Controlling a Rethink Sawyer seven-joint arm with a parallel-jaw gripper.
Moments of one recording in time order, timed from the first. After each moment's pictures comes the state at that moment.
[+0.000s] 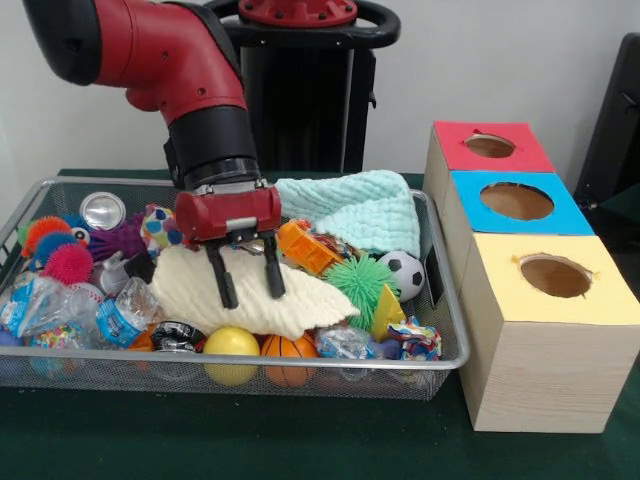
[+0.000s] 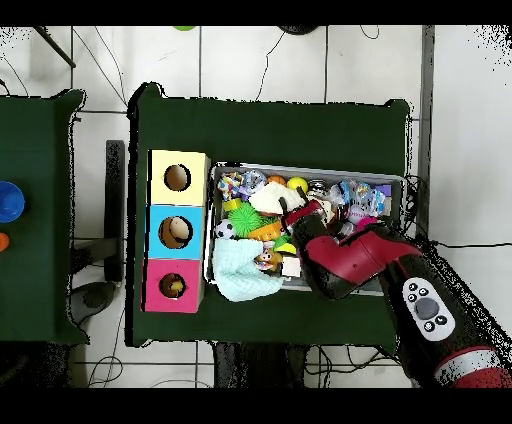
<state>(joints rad) -0.73 -0.54 0.43 1.71 -1.34 -0.19 1.93</state>
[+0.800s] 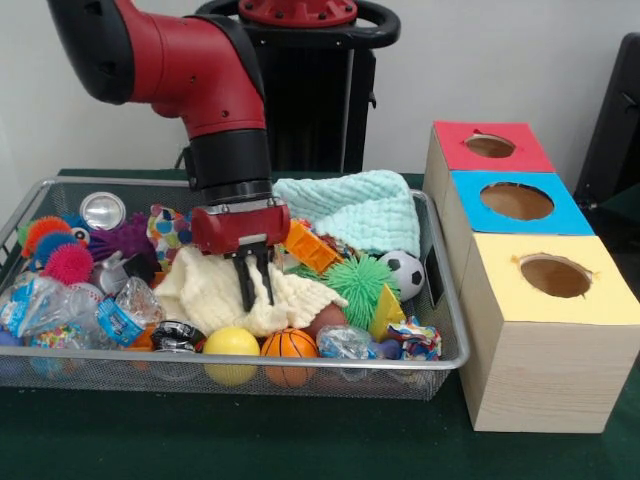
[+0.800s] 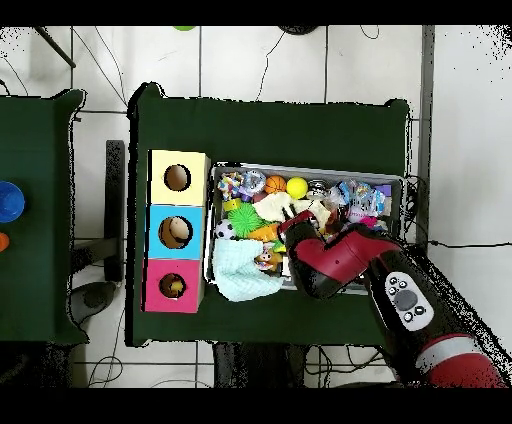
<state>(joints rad) -0.64 -0.51 0.38 1.71 -1.30 -0.08 1.93</state>
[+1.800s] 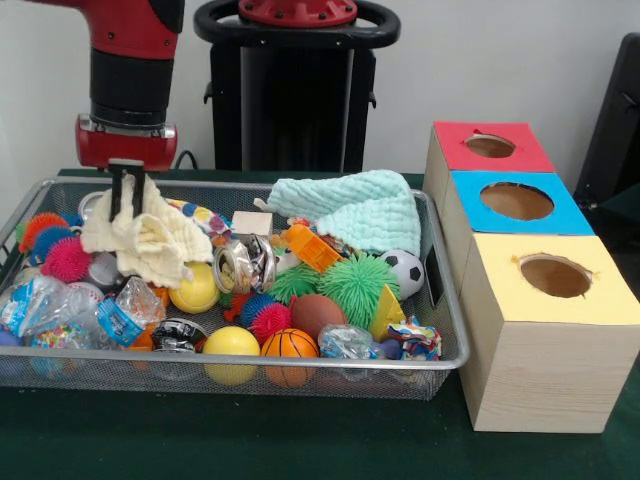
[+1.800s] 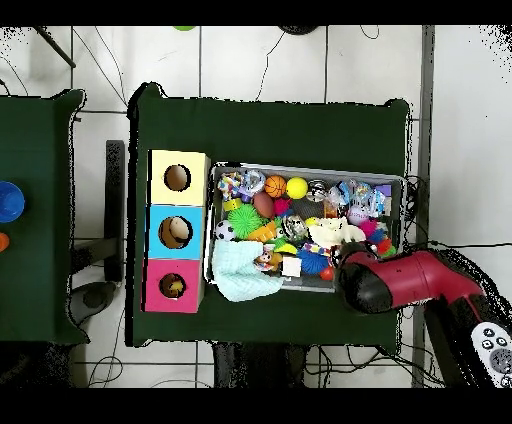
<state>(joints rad) -0.91 -0.72 0.50 1.83 -1.03 0.45 1.81</state>
